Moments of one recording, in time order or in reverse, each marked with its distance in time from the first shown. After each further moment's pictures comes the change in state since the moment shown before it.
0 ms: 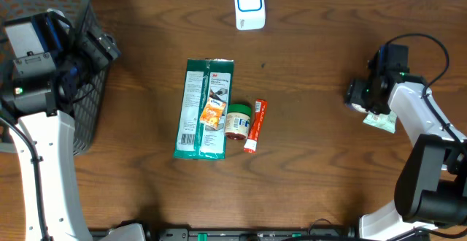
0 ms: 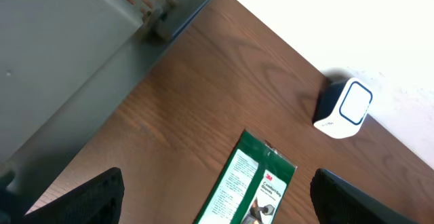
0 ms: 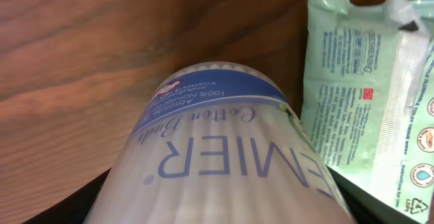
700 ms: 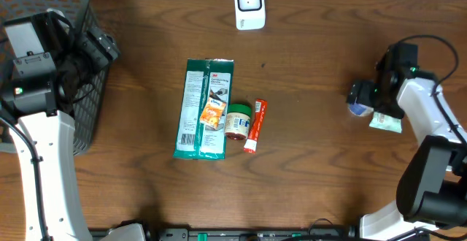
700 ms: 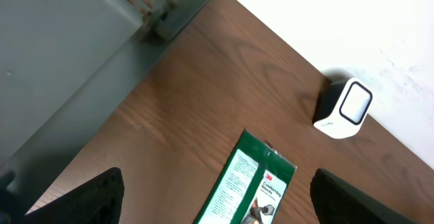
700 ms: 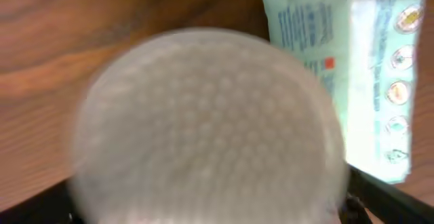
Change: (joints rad) left arm 0.000 0.000 0.000 0.000 0.000 0.000; right arm -0.041 0.000 0.116 -0.203 0.006 -0.003
